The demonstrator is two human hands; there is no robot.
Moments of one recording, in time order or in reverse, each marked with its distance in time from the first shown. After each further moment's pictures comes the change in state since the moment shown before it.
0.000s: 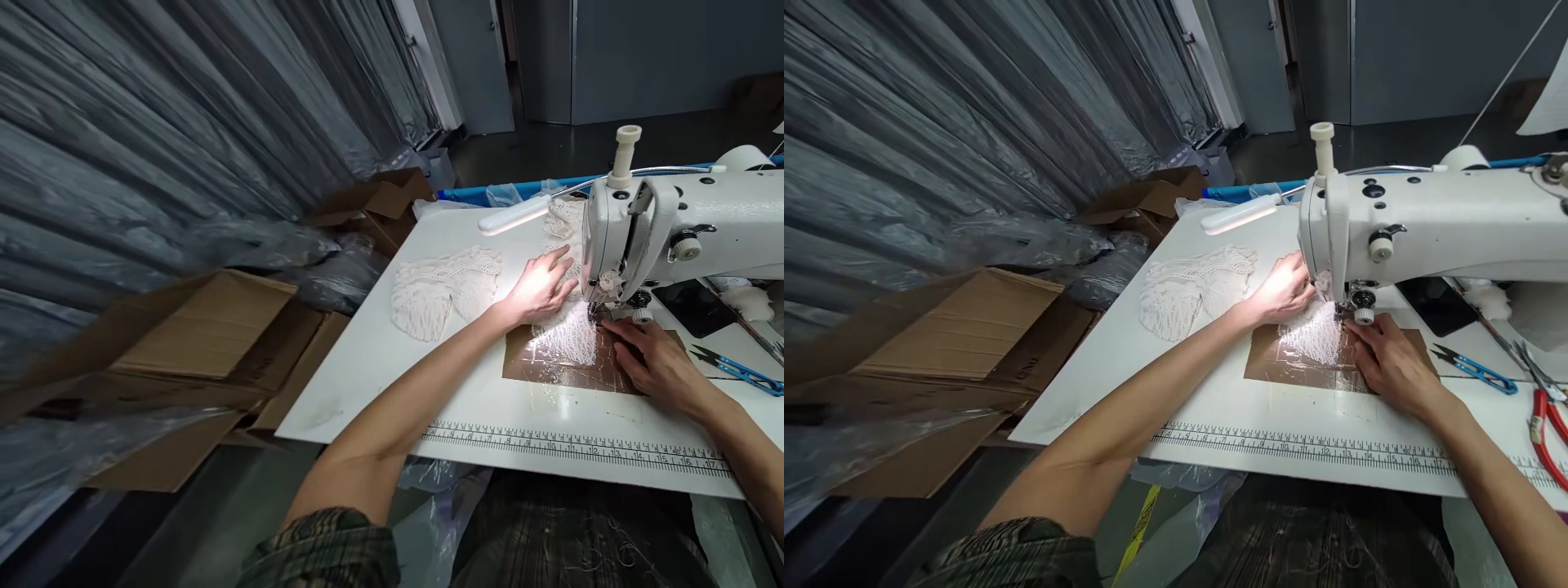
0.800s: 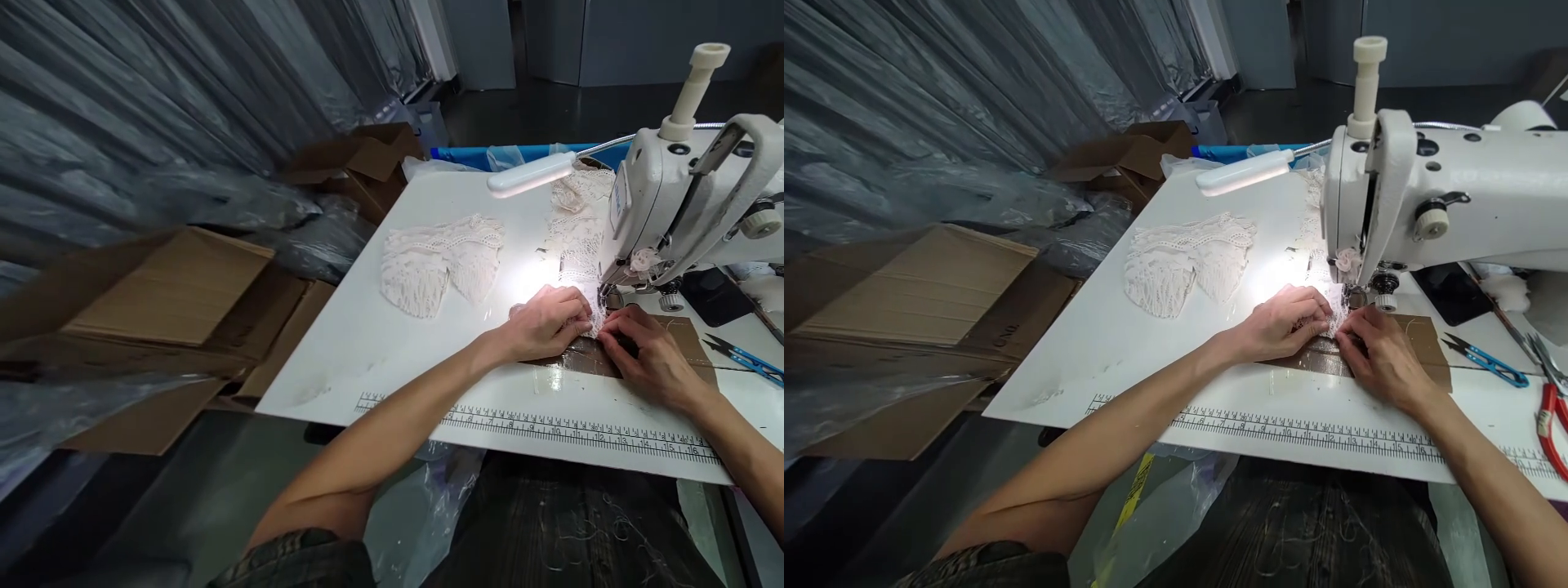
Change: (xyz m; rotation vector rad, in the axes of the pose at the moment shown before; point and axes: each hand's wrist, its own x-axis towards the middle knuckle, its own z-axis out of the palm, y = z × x) left_hand -0.060 0.046 -0.008 -0.469 0.005 0.104; right_hand 0.011 -0.026 0.006 0.146 -0.026 -0.038
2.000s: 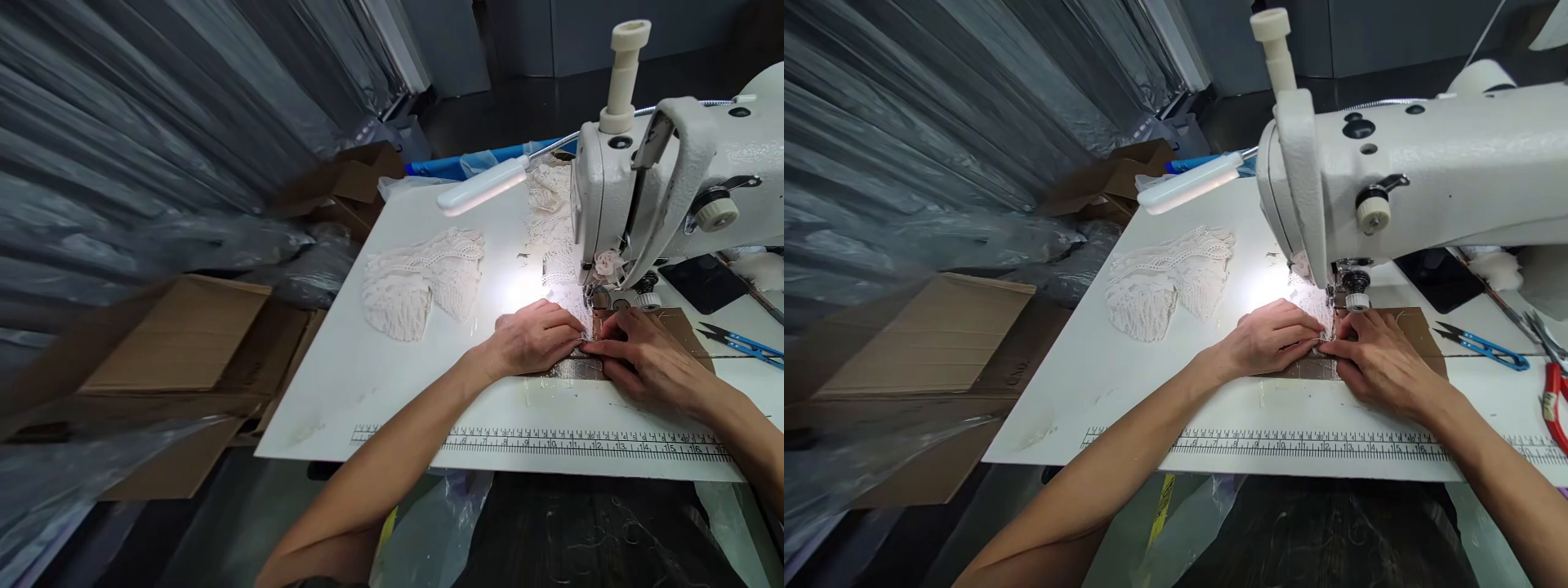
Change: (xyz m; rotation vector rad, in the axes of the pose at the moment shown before) left_hand 0.001 -0.011 0.013 0.188 0.125 0.377; right_hand -0.010 0.002 -0.012 -0.159 -0.195 -0.071
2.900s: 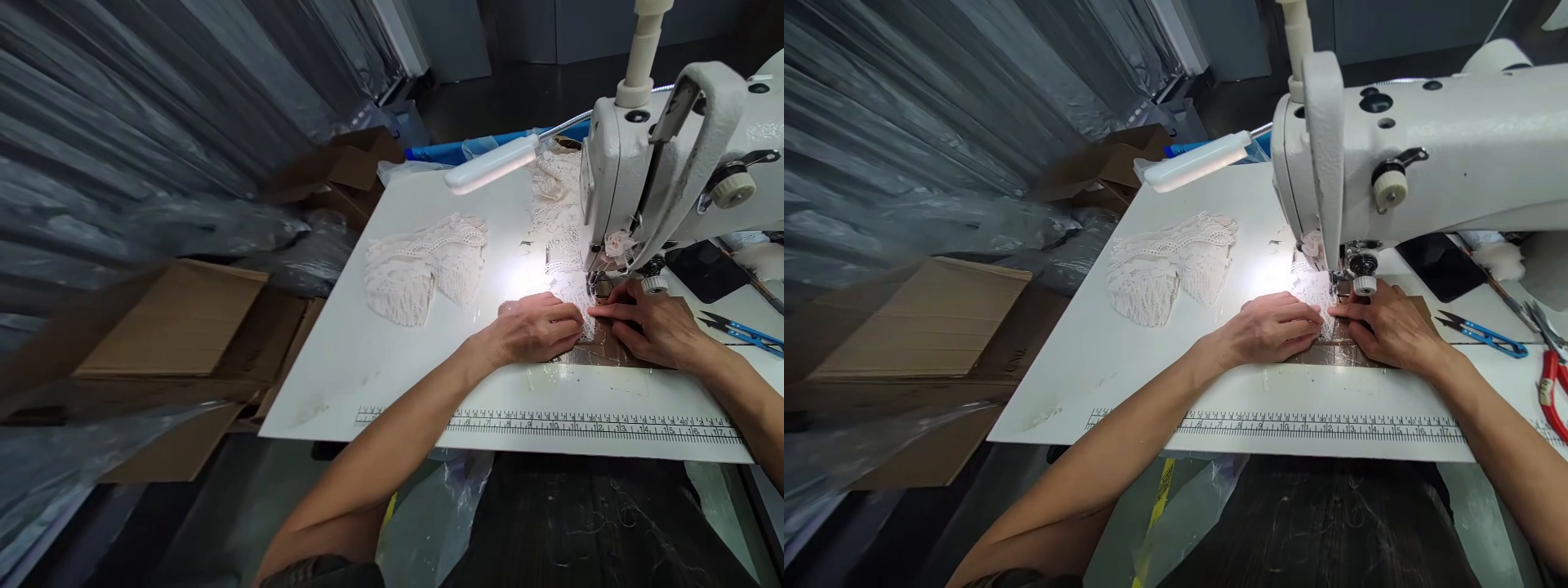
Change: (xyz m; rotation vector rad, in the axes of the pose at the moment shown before) left_hand -0.003 0.002 -0.002 0.184 -0.067 0.099; right_hand 0.013 0.028 -0.003 -0.173 0.023 0.012
